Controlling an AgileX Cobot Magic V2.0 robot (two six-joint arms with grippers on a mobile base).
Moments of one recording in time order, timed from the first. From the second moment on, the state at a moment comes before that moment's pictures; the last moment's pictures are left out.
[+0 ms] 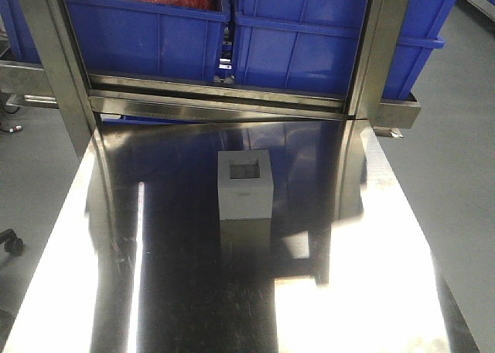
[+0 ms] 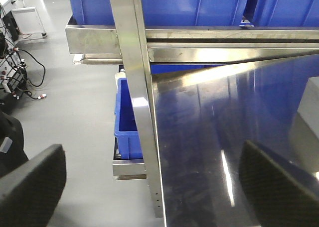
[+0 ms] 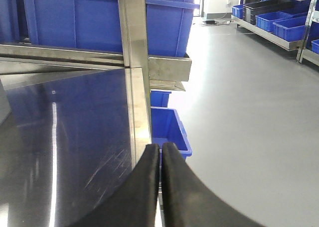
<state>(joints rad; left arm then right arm) 0.02 0.53 -0.54 0.04 0.44 -0.04 -0.09 -0.01 0.03 0.01 0.22 0.01</state>
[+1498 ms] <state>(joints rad) -0.43 2.02 -1.61 -0.33 0.56 0.07 -0.09 -0.01 0.03 0.01 0.22 0.01</state>
